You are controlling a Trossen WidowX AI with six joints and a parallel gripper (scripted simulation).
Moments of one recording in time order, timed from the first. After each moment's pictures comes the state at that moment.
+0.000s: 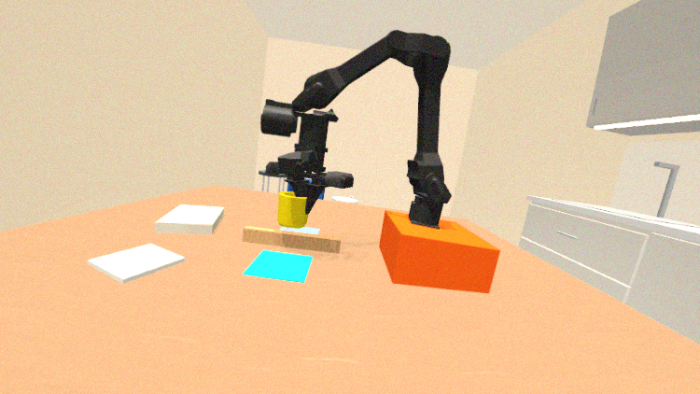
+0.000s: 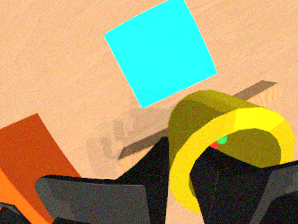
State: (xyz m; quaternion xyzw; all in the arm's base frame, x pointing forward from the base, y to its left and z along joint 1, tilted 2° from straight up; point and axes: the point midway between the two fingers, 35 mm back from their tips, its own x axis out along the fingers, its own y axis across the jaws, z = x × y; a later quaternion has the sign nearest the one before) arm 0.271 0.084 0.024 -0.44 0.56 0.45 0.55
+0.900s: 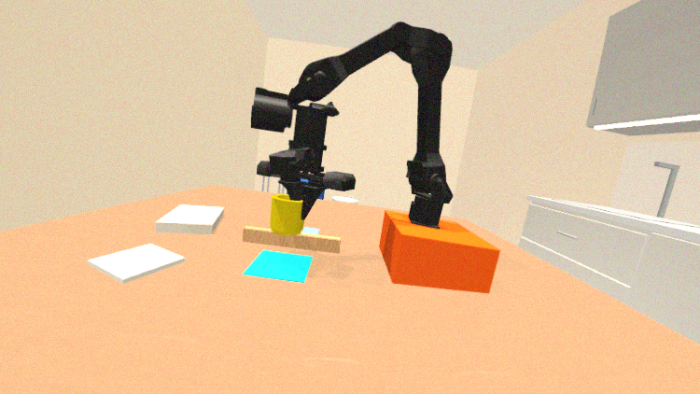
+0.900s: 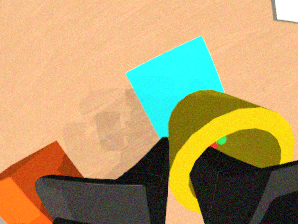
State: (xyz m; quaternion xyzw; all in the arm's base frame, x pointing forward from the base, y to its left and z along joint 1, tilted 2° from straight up) arm 0.260 0.140 0.028 -0.44 0.55 0.45 0.55
